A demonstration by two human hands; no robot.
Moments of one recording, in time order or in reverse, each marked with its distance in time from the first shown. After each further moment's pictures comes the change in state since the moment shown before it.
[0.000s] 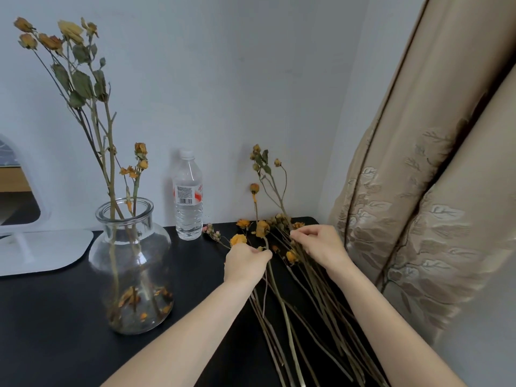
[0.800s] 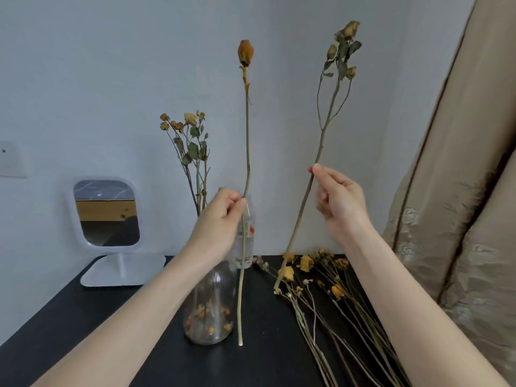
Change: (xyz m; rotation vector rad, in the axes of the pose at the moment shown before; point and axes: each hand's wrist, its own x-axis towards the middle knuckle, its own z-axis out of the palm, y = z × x) left_hand -0.076 0.074 -0.182 -0.015 0.223 0.621; right_hand -0.048 -0.172 0.004 0.832 -0.057 -0.295
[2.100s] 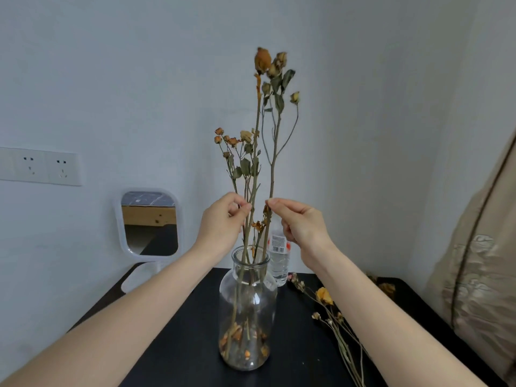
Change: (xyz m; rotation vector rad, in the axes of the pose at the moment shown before) left_hand 0.046 -0.050 -0.049 0.172 0.166 -0.040; right_hand 0.004 0.055 0.098 -0.115 -0.216 0.166
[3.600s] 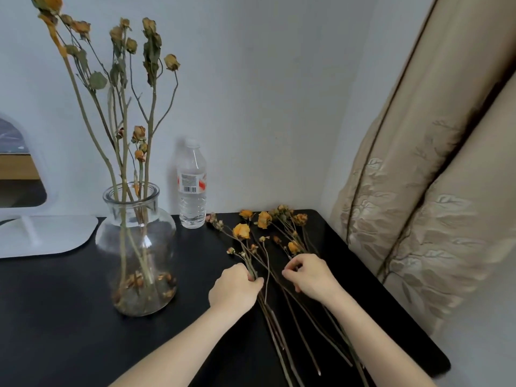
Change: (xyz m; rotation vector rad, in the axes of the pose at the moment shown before) left_hand -0.152 -0.033 0.200 0.327 -0.620 -0.414; right_hand -0.084 0.134 -0.206 -1.014 0.069 0.397
